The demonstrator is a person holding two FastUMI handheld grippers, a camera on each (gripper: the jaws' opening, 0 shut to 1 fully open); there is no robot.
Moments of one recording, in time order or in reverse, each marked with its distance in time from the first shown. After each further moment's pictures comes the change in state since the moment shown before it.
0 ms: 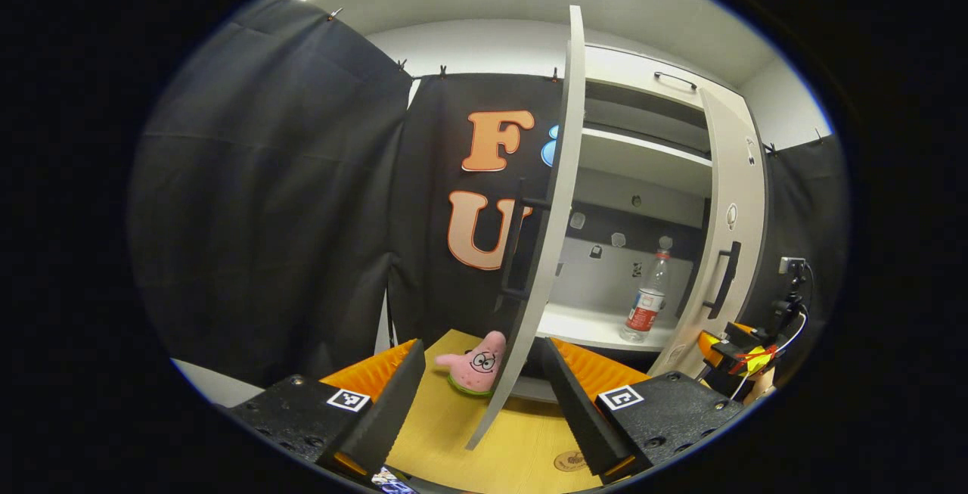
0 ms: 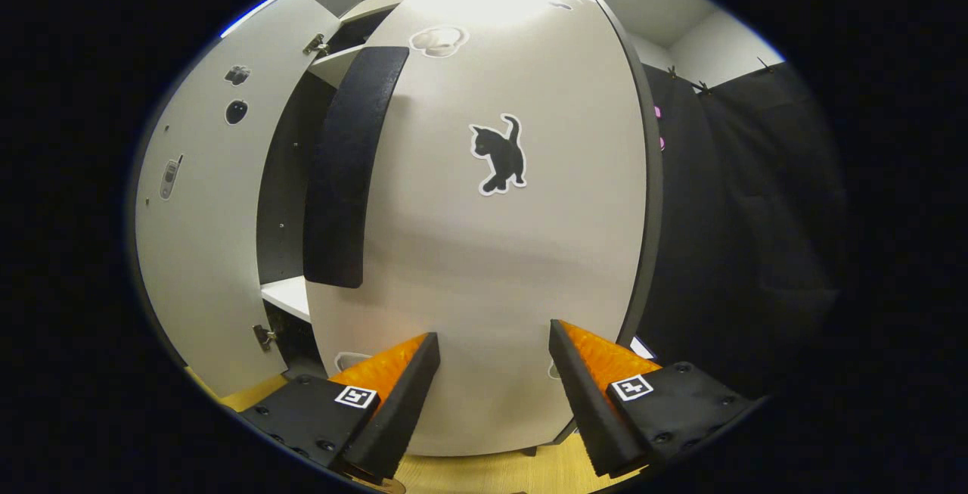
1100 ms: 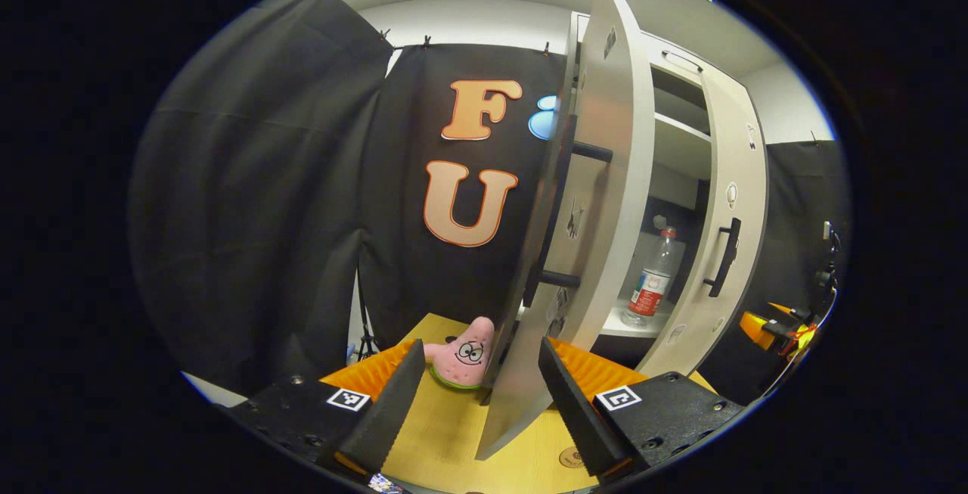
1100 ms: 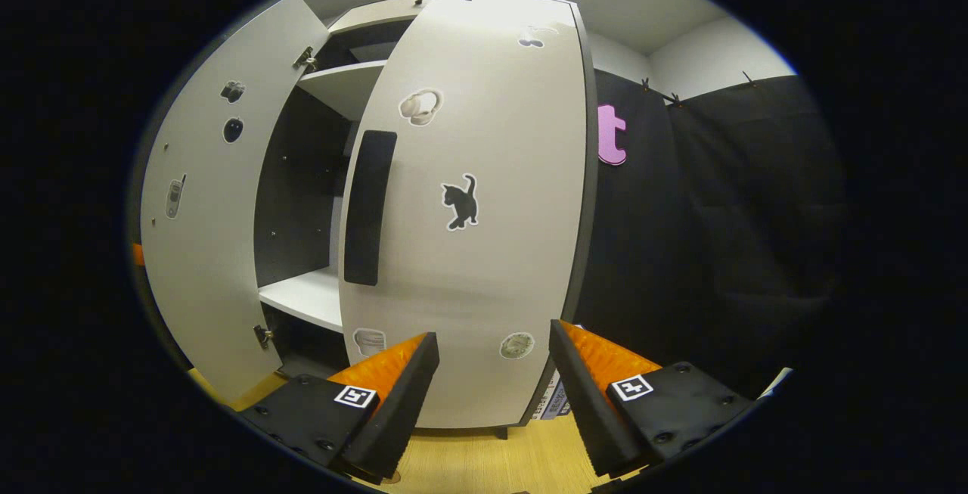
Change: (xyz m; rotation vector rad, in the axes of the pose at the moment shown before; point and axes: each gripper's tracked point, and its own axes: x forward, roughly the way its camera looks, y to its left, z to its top) left arm 0.062 0.005 -0.033 0.004 0.087 -0.137; right arm -0.099 -0.031 0.031 -0.009 0.015 -0.126
